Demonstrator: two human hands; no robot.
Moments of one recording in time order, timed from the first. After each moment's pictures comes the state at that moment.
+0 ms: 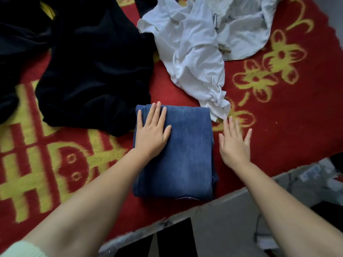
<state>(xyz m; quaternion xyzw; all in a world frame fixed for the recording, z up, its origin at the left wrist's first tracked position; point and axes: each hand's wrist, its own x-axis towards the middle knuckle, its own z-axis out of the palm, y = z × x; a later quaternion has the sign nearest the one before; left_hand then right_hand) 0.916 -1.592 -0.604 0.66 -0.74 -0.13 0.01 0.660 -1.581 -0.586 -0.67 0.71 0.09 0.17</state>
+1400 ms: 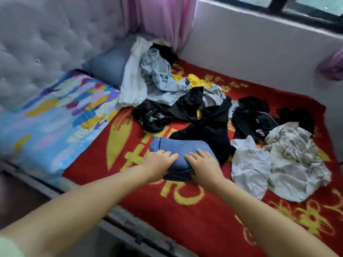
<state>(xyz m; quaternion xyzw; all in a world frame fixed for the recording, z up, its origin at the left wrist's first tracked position) 1.033 -1.415 -0.299 0.76 -0.64 -0.06 -0.08 0.881 -1.537 -0.290 -0.98 0.17 0.08 -0.02</state>
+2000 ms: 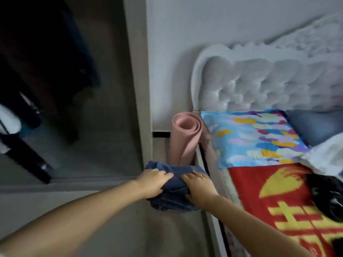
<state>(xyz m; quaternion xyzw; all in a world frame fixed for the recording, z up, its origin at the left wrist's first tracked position) 0.967 -0.833 -0.281 0.98 -0.16 -0.14 0.02 1.003 -1.027 -0.271 -0.93 -0.35 0.14 0.00</state>
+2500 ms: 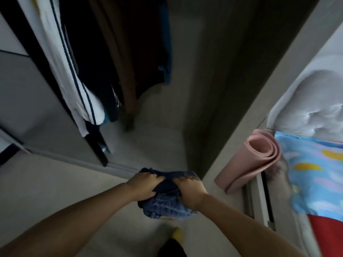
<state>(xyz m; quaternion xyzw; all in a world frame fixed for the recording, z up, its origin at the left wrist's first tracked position) 0.866 -0.515 -0.324 0.98 0.02 -0.15 0.10 0.977 -0.684 -0.307 -0.82 -0.52 0.23 -0.05</state>
